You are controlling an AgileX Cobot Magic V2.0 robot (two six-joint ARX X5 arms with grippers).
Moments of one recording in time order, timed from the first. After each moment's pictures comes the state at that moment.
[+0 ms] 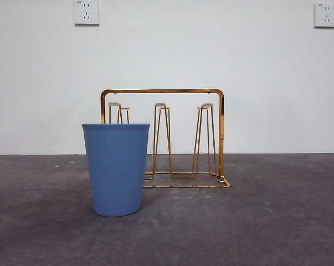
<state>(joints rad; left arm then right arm) -0.97 1.38 1.15 1.02 0.22 -0.97 0.35 0.84 1.36 -0.31 -0.37 0.17</state>
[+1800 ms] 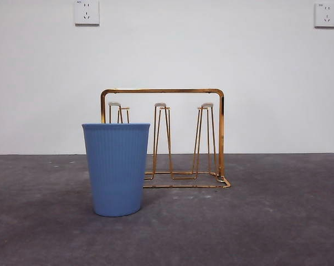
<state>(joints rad) -0.97 1.40 1.16 1.03 0.12 -0.97 0.68 0.96 1.36 -0.24 -0.10 0.08</state>
